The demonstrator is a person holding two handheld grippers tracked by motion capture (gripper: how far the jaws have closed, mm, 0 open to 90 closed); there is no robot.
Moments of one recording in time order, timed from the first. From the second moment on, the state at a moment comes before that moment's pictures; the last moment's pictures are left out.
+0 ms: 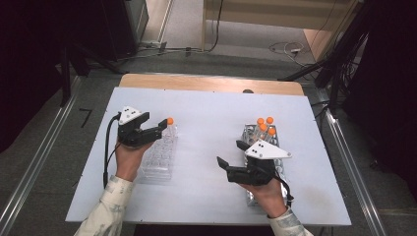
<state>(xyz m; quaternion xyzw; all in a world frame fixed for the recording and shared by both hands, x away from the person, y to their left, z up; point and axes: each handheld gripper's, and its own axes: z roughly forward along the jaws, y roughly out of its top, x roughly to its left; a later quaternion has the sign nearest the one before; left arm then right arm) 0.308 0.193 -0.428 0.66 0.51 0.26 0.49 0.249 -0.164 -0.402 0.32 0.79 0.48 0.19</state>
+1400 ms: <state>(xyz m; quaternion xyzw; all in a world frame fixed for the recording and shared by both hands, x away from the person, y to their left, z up) 0.280 0.216 -0.431 0.65 0.53 0.27 0.48 0.261 -0.247 -0.404 0.40 0.74 0.47 0.26</state>
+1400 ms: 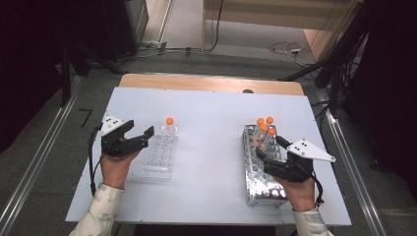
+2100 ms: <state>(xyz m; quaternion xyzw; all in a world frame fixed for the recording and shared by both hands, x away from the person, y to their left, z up) 0.279 0.212 -0.433 0.65 0.53 0.28 0.48 0.309 -0.273 -0.445 0.42 0.74 0.46 0.26</state>
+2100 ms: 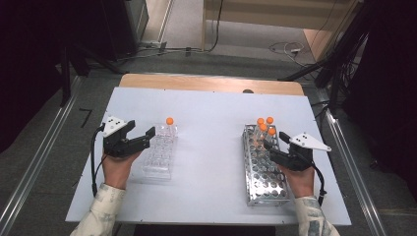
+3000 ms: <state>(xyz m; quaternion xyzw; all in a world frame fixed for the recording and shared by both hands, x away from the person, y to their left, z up) 0.279 0.210 -0.434 0.65 0.53 0.28 0.47 0.331 -0.277 -0.459 0.41 0.75 0.46 0.23</state>
